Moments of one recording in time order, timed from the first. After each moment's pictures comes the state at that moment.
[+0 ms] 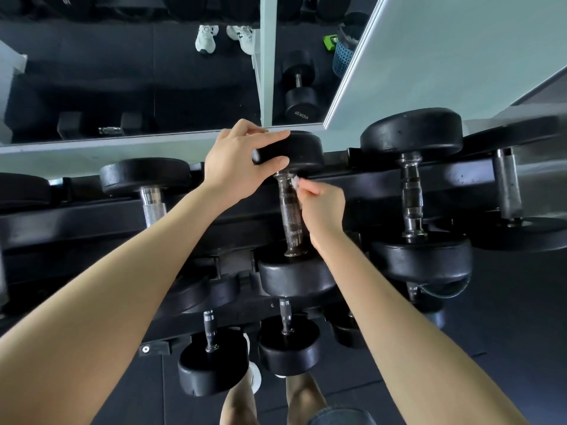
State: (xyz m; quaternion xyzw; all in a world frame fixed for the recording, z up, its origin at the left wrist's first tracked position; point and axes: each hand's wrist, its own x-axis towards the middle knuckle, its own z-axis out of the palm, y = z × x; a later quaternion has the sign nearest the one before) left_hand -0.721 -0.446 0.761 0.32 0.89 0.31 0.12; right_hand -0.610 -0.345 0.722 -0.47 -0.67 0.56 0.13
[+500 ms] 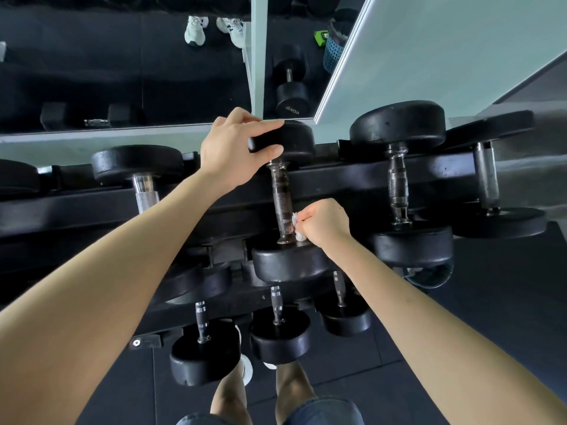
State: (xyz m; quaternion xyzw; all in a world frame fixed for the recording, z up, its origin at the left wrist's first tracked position) left_hand -0.717 -0.443 0.764 0.32 0.89 0.30 0.12; right_hand -0.570 -0.338 0.738 -0.43 -0.81 0.36 -0.17
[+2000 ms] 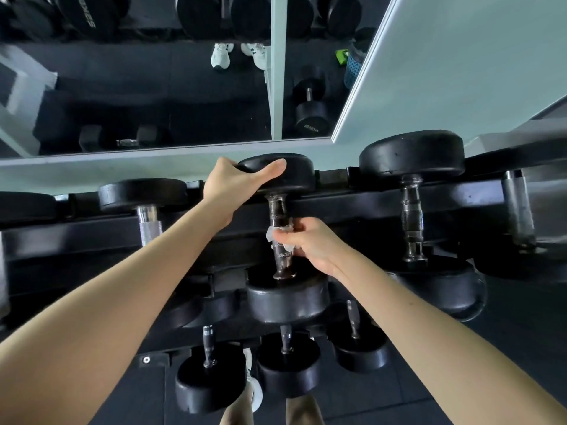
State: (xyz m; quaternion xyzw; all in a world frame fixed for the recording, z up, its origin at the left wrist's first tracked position) left_hand -0.719 -0.422 0.762 -0.01 0.87 0.42 0.27; right_hand -0.595 -0.321 0.716 -0.30 -0.60 0.72 -0.18
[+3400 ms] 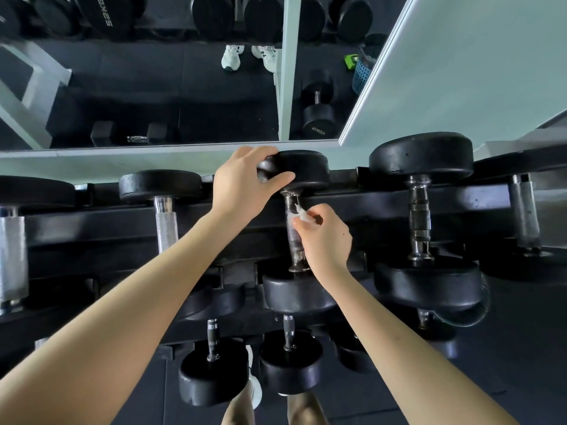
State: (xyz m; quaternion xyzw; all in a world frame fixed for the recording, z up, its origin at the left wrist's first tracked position) left_hand -0.703 -0.443 0.771 0.22 0.92 0.32 0.09; right_hand -0.588 -0.352 0.732 -0.42 -0.82 0.39 0.05
